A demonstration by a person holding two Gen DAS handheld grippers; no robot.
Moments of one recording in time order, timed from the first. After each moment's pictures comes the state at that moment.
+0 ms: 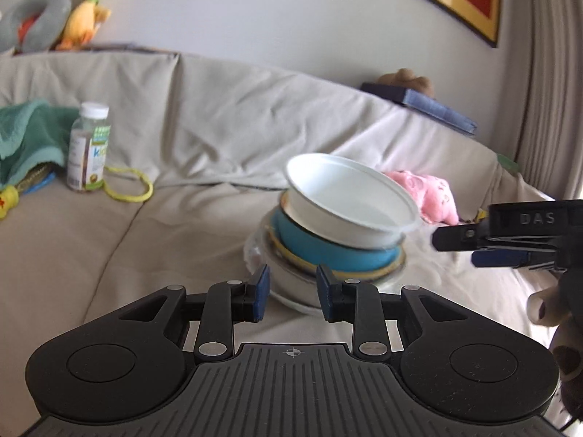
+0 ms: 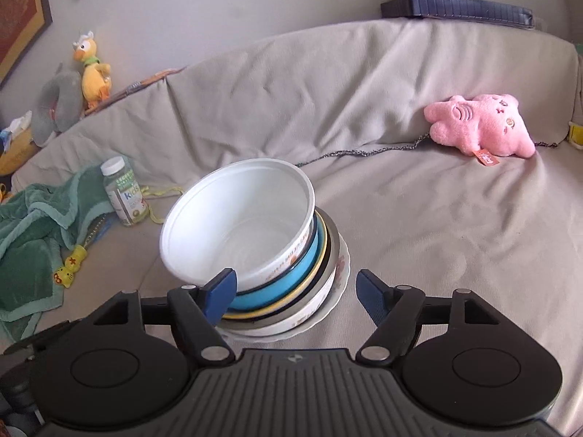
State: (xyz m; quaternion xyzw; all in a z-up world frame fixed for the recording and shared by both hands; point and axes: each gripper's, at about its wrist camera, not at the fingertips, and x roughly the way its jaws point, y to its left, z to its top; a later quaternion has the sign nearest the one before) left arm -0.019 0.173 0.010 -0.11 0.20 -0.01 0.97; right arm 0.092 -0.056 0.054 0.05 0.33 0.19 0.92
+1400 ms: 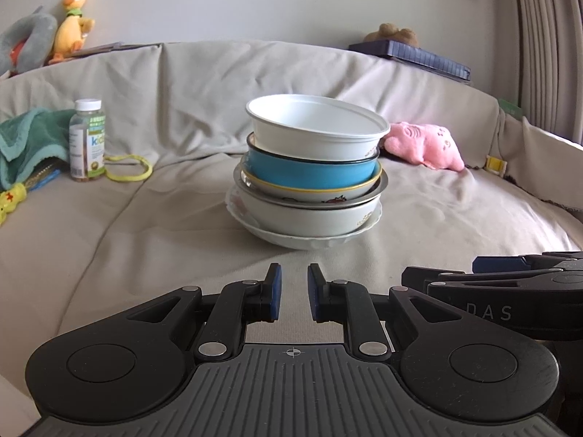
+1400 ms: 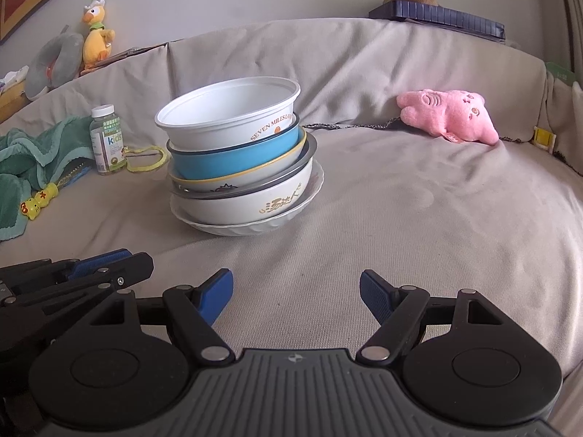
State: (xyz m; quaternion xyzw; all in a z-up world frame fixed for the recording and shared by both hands) left arm -0.036 0.123 -0.023 -0.04 0.23 0.01 0.97; right arm 0.018 -0.053 -0.021 -0.02 0.31 0.15 0.94
